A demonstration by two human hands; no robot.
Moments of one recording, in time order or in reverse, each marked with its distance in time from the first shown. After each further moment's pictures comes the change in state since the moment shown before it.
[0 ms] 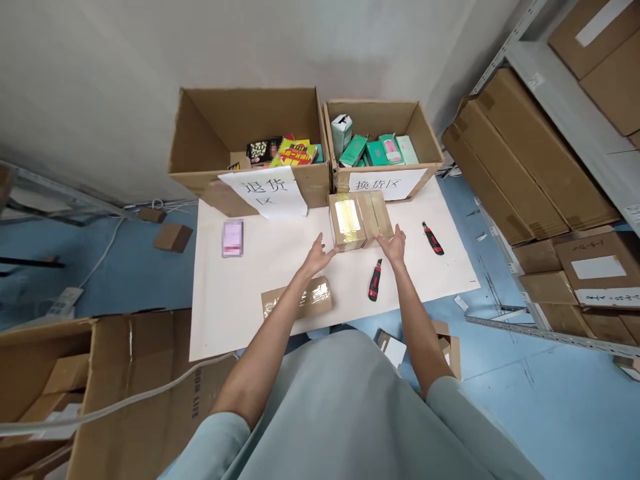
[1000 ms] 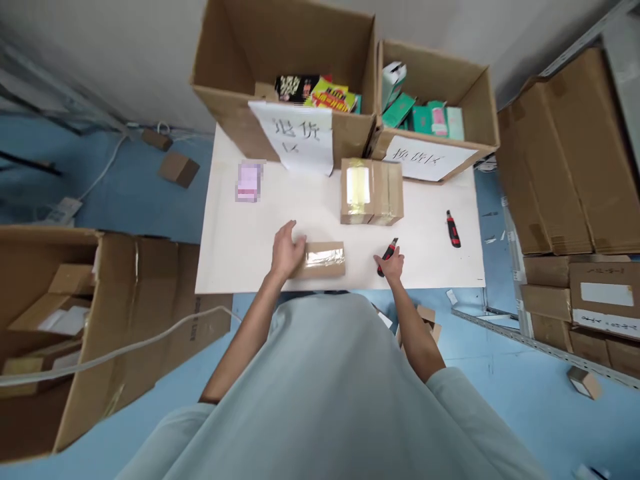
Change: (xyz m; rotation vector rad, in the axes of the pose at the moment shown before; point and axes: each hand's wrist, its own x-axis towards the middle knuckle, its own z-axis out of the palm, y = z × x) left_hand -0.121 -0.075 -0.087 0.290 0.438 0.160; right_hand -0.105 0.086 0.045 -0.294 -0.219 0.177
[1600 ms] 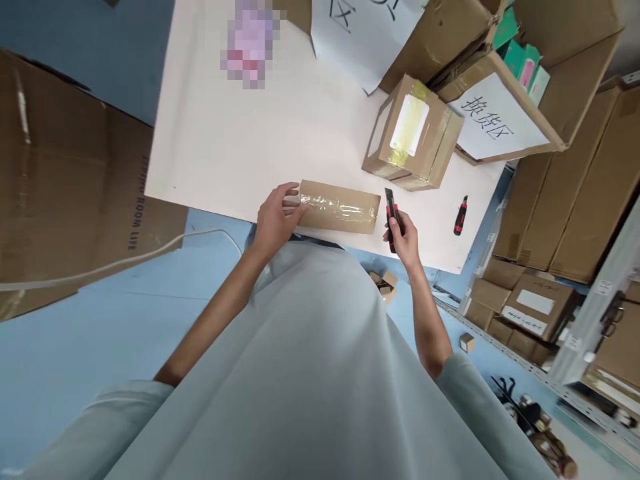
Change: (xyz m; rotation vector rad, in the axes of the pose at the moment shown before) left_hand -0.096 -0.028 -0.016 -0.338 -0.021 -0.264; right_hand -0.085 -0.062 -0.072 0.194 -0.388 -0.502
